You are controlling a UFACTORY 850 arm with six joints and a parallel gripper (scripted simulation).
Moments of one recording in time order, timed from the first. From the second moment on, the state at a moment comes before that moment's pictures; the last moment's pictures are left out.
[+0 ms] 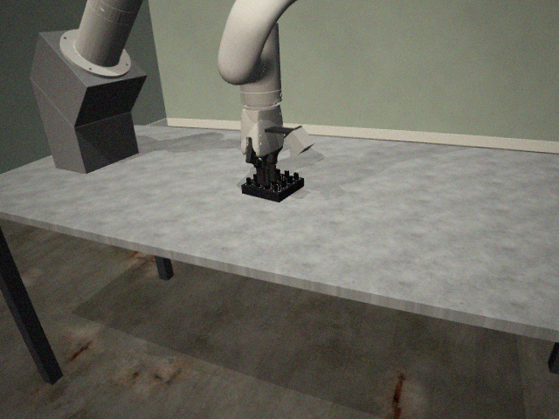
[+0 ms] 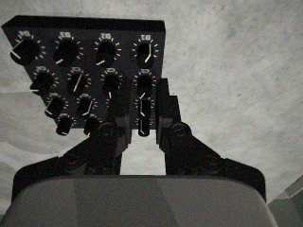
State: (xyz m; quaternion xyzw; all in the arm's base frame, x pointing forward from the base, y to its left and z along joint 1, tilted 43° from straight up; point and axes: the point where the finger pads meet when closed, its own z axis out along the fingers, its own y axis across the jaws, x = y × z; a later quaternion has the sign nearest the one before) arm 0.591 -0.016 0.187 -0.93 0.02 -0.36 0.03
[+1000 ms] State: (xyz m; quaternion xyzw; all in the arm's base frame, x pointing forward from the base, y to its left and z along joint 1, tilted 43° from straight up) arm 0.596 -0.015 0.181 -0.93 0.02 -0.36 0.03
